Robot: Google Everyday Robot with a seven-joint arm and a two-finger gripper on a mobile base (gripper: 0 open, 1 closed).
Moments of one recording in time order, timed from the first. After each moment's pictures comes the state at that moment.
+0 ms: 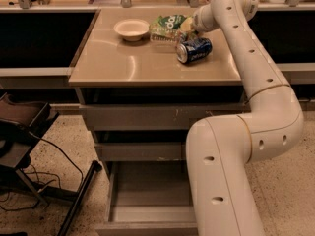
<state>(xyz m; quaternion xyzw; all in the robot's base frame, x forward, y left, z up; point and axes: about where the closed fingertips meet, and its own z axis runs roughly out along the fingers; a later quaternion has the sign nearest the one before) 0.943 -0.162 0.850 -0.12 0.88 0.11 0.45</state>
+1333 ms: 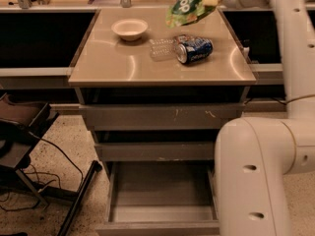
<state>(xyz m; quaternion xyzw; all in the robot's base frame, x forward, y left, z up) 0.885 -0.202 0.971 -0.15 0.81 0.19 0.53</state>
